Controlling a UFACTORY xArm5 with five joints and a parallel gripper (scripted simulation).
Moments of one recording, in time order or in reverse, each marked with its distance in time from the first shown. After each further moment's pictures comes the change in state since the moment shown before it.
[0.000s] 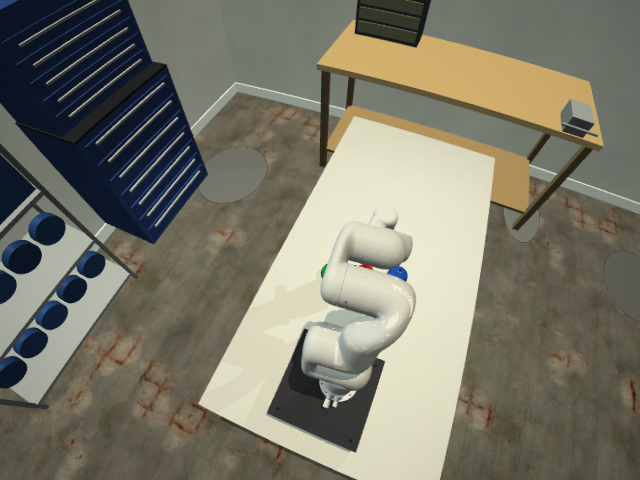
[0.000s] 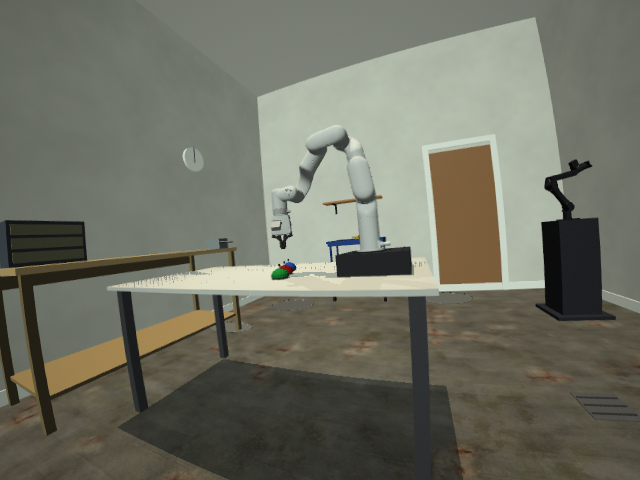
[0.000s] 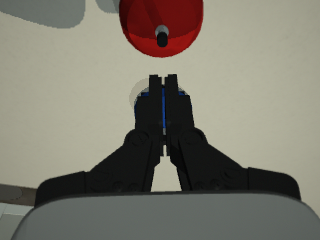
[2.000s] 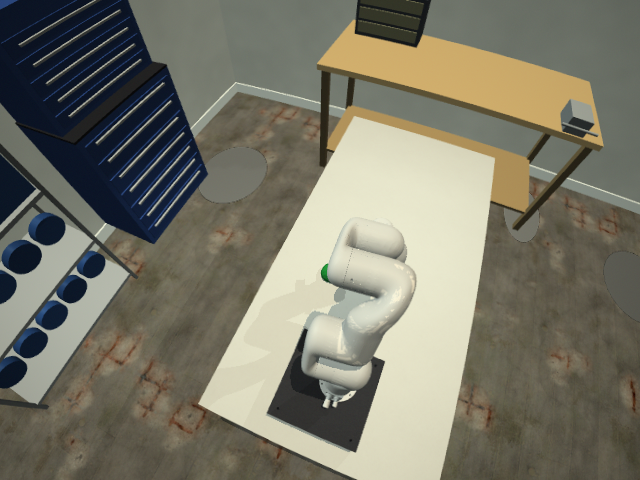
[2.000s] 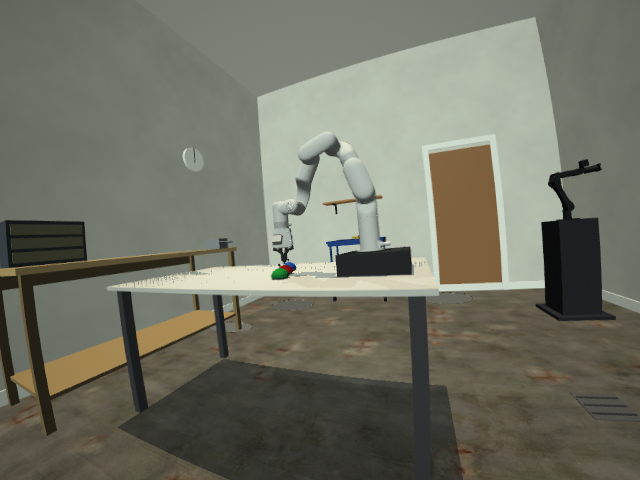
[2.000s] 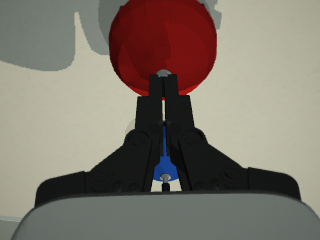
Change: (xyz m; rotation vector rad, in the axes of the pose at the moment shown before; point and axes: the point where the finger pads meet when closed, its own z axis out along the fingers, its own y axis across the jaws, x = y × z) arm -0.001 0.000 0.067 0.000 0.000 0.000
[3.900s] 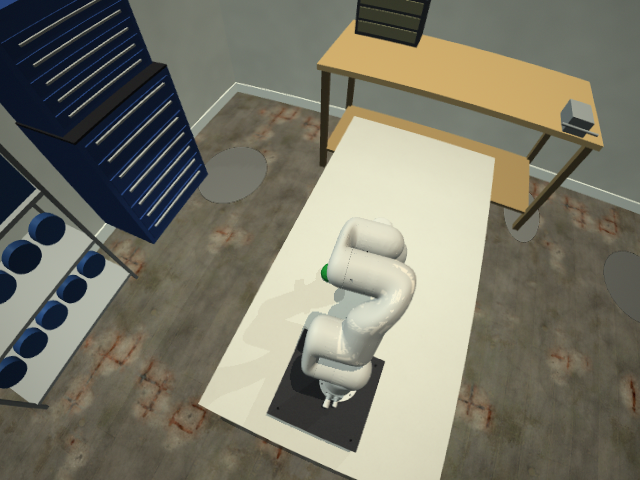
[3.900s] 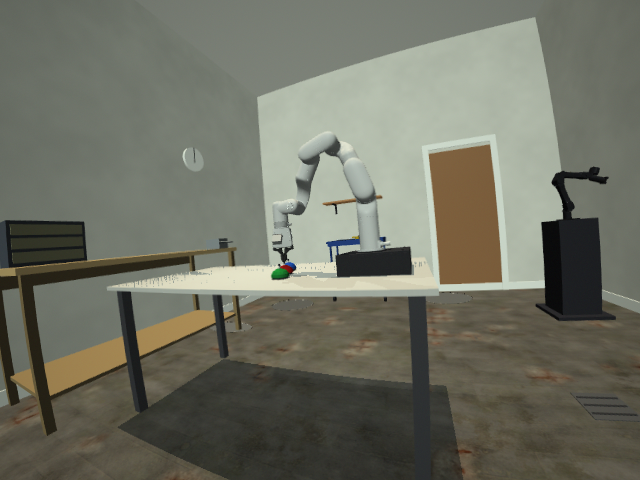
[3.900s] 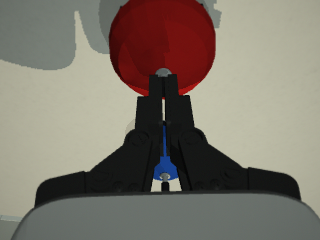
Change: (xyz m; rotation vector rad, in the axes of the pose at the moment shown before) arm 0.001 0.000 -0.002 0.000 0.000 -0.001
